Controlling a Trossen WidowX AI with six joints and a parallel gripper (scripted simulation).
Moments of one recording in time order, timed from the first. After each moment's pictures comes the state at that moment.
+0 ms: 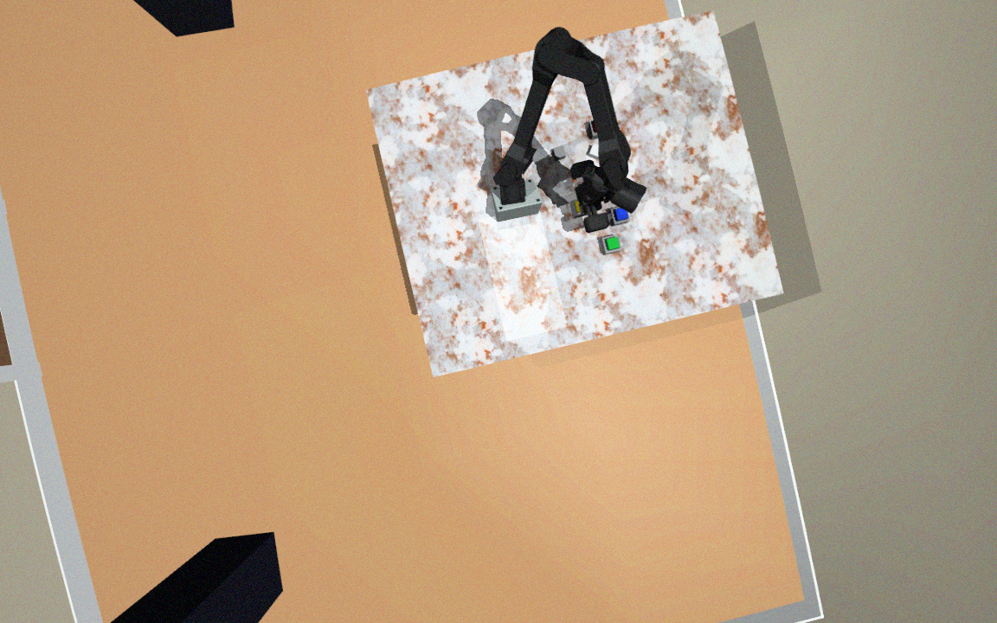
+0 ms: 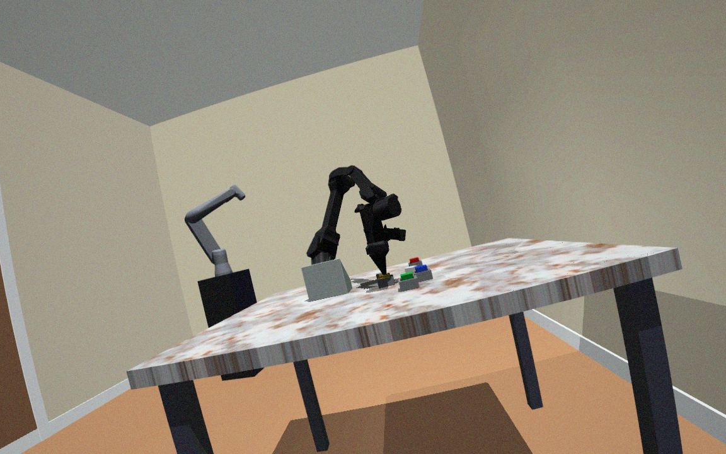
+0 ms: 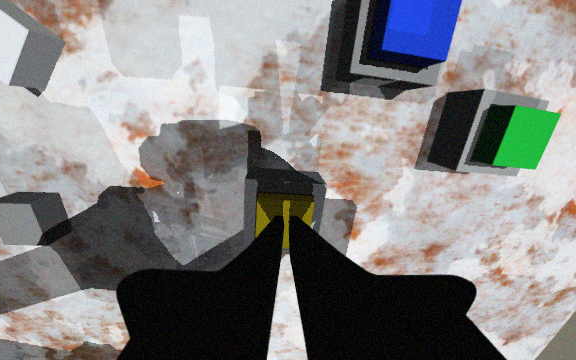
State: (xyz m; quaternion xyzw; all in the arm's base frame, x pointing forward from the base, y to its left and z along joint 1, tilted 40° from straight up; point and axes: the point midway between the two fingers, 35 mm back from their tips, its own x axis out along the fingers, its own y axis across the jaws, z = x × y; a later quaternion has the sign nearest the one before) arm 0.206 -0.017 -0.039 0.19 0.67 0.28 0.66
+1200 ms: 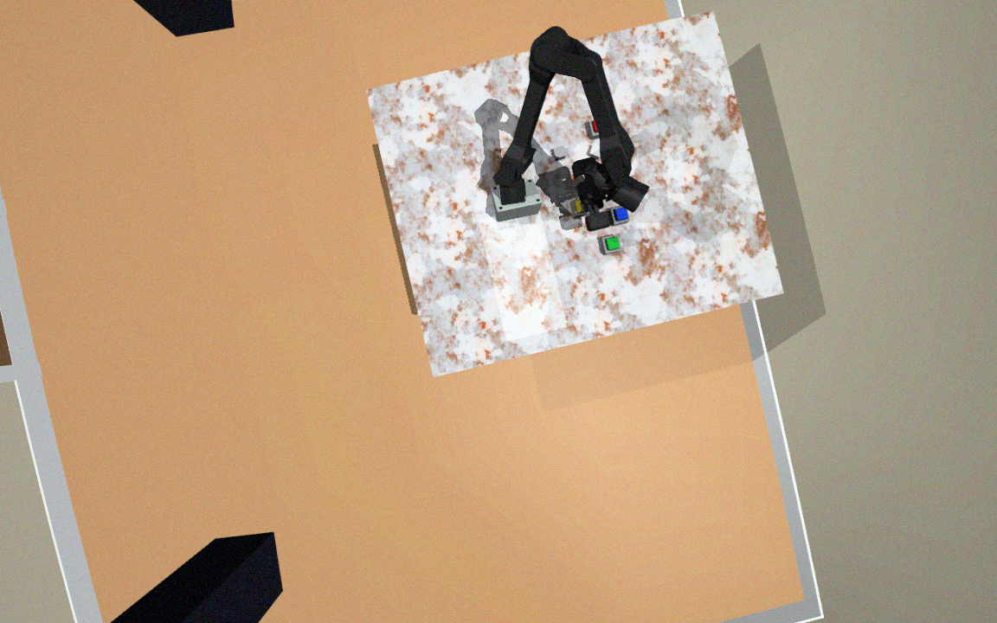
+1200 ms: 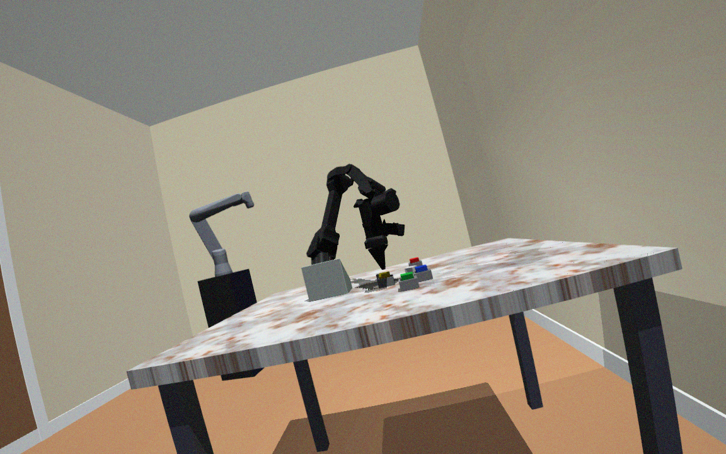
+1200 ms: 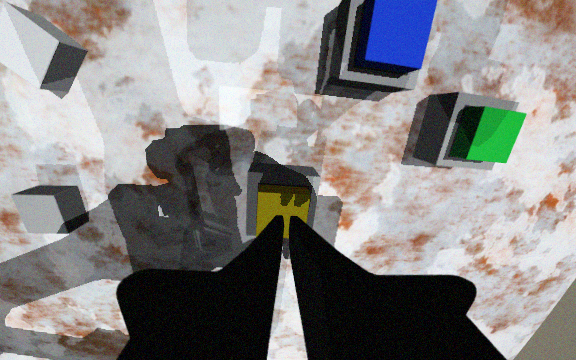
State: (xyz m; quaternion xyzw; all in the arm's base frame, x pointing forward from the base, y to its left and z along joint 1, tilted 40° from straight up) arm 0.208 -0.027 -0.027 0.19 0.66 0.28 0.67
